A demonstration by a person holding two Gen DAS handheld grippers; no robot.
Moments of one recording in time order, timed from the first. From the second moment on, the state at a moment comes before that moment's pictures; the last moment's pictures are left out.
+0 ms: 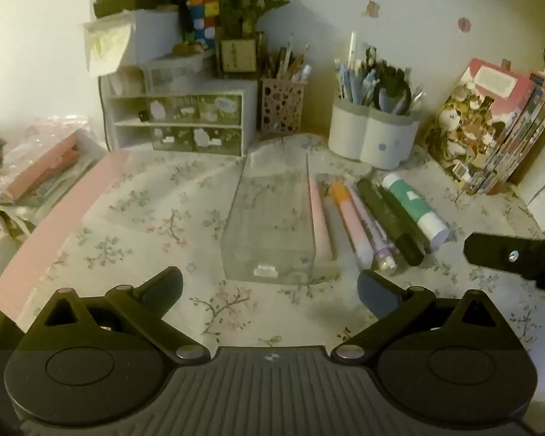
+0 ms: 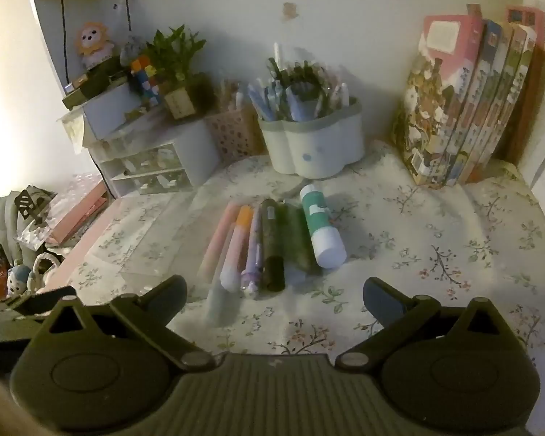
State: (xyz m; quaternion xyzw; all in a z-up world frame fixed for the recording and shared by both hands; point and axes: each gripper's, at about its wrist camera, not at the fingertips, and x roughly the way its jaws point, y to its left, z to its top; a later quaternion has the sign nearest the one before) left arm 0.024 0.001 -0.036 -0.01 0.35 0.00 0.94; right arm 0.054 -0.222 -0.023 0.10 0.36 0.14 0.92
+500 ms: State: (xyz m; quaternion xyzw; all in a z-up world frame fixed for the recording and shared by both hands) left arm 0.044 0.002 -0.057 -0.01 0.34 0.00 0.94; right arm 0.067 -0.222 -0.029 0.08 0.36 0.13 0.92
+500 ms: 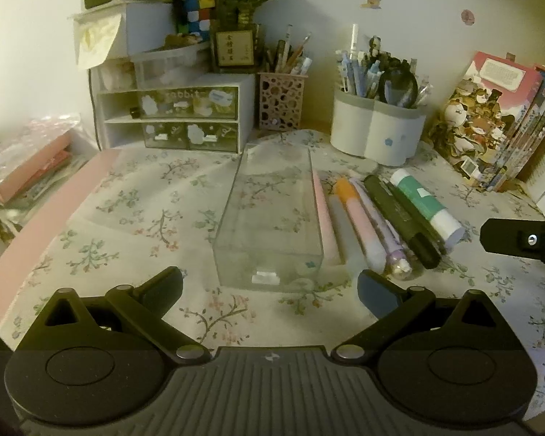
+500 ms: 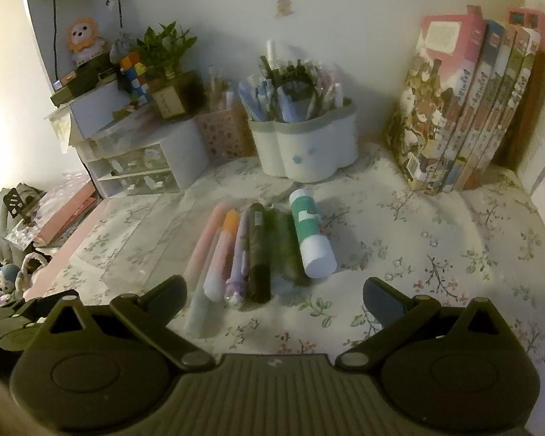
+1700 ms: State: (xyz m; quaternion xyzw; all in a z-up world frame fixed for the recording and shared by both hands) left arm 0.075 -0.004 -0.102 0.01 0.30 -0.01 0.95; right arm 0.095 -0.192 -0.023 0.05 0.34 0.15 0.93
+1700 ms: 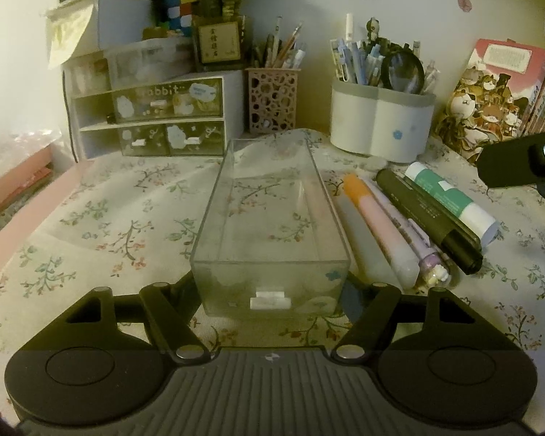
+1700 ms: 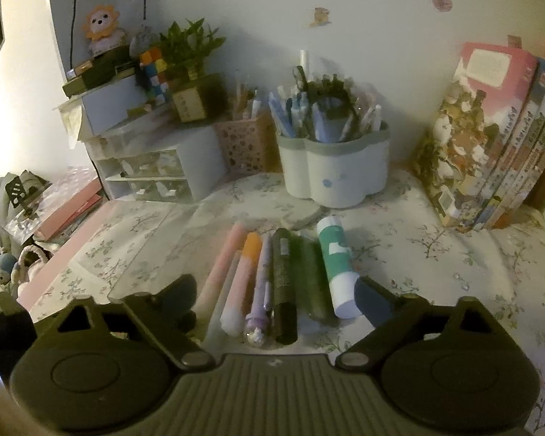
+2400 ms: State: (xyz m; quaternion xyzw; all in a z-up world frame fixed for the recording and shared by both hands) left arm 0.066 -0.001 -0.101 0.00 0.31 0.01 0.95; right arm 0.123 -0.188 -0.034 0.04 0.38 0.18 0.90
